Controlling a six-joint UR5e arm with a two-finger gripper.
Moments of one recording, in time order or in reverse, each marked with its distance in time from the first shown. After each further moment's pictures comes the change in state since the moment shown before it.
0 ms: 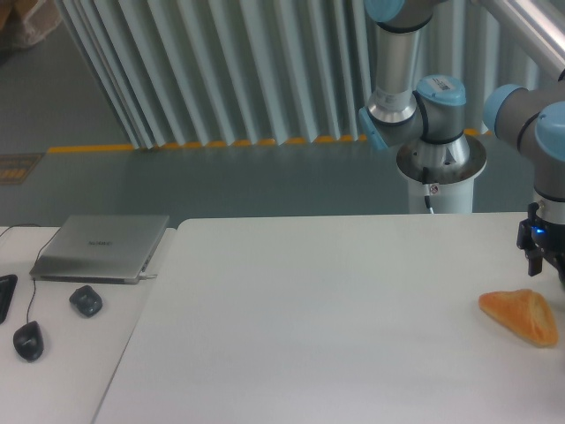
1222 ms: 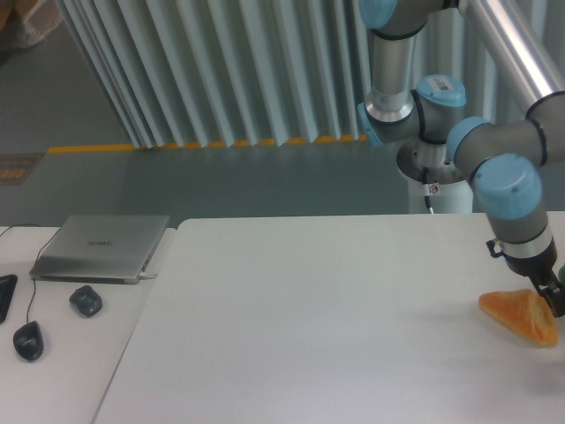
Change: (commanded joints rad) arm -0.132 -0.068 -0.083 -0.040 0.443 0.106
